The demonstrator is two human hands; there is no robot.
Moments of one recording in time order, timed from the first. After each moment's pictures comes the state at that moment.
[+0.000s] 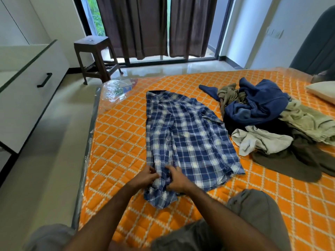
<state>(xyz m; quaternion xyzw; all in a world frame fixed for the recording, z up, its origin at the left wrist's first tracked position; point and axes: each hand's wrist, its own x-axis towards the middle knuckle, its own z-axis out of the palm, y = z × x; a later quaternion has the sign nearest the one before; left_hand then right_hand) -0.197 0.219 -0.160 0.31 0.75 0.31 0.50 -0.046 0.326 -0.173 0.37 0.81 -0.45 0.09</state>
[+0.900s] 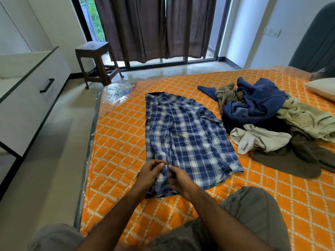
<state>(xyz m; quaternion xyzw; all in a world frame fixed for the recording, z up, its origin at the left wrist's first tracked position) -0.147 0.210 -0.118 0.33 0.68 0.54 0.38 -0.030 0.302 -0.146 0.43 0.43 -0.79 -0.11</state>
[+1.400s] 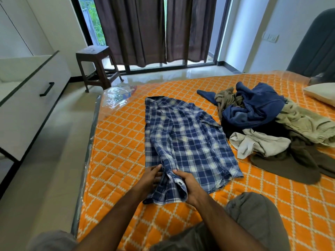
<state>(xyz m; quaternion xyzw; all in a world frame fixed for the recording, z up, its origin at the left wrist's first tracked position) -0.161 0.240 -0.146 0.15 0.67 0.51 0.51 -0.010 0.314 -0.134 0.36 0.26 -0.89 -0.12</state>
